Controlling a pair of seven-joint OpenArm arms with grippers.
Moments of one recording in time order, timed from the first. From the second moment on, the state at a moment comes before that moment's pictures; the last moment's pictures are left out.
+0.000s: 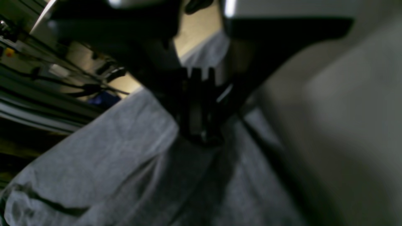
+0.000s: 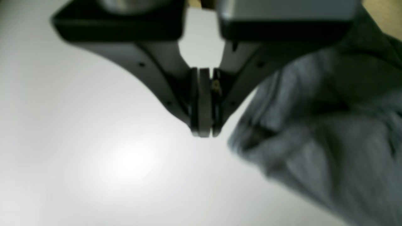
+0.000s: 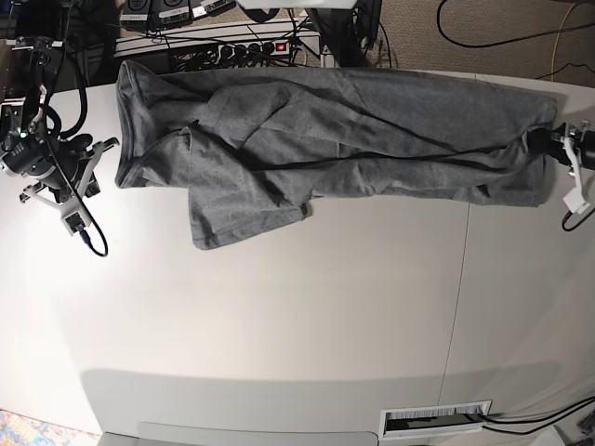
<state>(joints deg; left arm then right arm) -2.8 -52.4 10.4 56.6 -83.9 -43.7 72.3 -11.2 38.5 17.7 106.4 27.7 30.4 -68.4</state>
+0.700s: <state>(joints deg) -1.2 -52.3 10.0 56.9 -85.9 -44.1 73.9 -12.5 37.1 17.7 106.4 31.7 30.1 -65.1</state>
